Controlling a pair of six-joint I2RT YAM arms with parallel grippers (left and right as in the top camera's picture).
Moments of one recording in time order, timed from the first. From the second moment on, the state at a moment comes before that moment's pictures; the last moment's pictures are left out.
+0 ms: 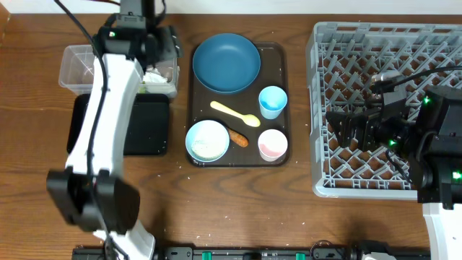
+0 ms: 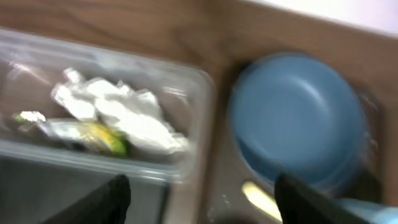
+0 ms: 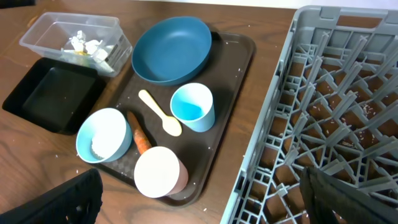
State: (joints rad) left arm -0.12 1.81 1.83 -0.98 -0.05 -0.31; right arm -0.05 1.04 1.16 -0.85 -0.52 -0.08
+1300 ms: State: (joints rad) left arm -0.65 1.82 1.48 -0.93 0.18 -0.34; right arm -0.05 1.04 1.16 -0.86 -0.52 -0.08
